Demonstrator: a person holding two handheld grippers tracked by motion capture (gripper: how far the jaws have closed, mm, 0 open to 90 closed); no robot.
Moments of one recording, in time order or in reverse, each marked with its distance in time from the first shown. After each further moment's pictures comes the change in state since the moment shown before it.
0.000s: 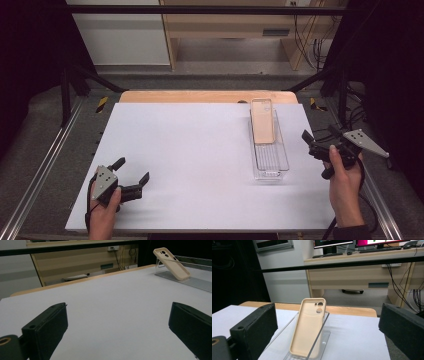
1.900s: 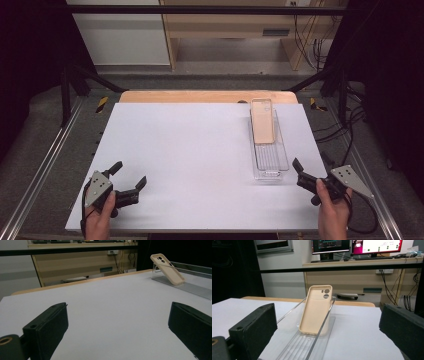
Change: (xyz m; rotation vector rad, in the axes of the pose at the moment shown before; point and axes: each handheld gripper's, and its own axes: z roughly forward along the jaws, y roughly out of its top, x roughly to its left) left arm -0.002 -0.001 -0.016 -0.032 -0.004 -0.038; right arm 0.042 -0.064 -0.041 -0.077 -0.045 -0.051
